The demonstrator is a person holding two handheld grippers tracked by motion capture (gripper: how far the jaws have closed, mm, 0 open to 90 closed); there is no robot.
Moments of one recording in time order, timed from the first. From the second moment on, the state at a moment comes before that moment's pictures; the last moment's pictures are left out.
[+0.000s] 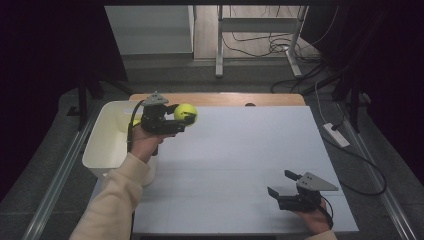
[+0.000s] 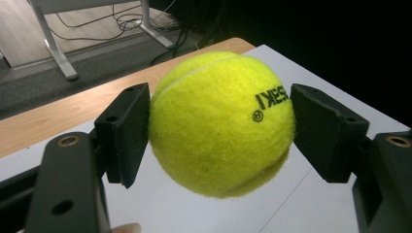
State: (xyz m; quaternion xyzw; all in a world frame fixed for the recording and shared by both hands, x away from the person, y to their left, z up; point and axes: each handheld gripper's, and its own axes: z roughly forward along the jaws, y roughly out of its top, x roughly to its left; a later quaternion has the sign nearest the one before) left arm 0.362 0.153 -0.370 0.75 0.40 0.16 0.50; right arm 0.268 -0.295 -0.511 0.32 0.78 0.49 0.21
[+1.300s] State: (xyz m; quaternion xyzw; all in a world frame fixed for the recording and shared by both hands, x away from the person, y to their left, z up) left arm 0.346 0.191 -0.352 0.73 0.42 0.21 0.50; right arm 0.267 -0.296 -0.510 0.33 0.78 0.49 0.21
